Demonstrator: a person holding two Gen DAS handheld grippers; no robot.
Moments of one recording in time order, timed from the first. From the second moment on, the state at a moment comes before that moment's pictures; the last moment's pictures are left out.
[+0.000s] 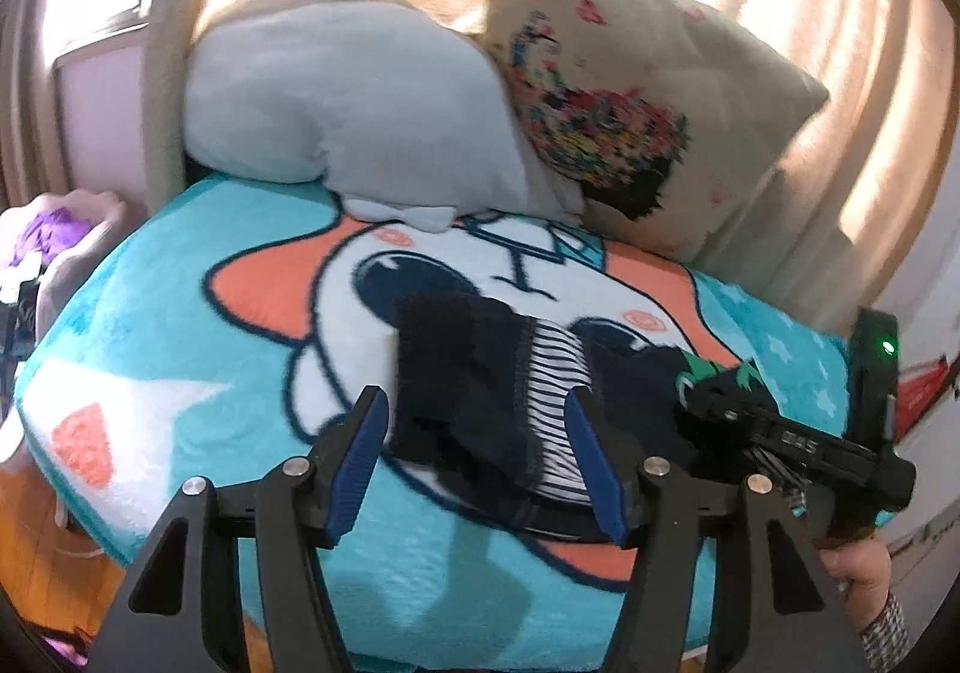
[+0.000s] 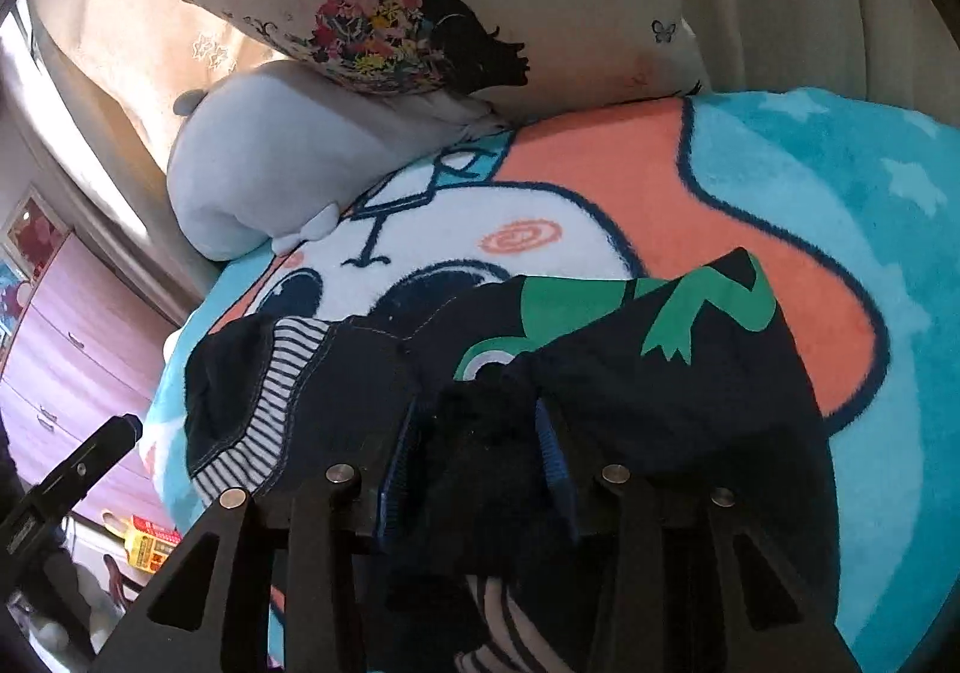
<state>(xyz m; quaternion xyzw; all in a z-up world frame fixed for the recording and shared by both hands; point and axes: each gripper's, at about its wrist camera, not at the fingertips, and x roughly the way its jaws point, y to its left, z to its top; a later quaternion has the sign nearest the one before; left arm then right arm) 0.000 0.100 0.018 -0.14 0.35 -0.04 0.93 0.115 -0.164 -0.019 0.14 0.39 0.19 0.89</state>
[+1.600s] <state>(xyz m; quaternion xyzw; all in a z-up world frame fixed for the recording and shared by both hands) -0.021 0.192 -0.010 -0.13 0.35 0.13 0.92 0.109 0.040 0.010 -0.03 0.42 0.29 0.86</state>
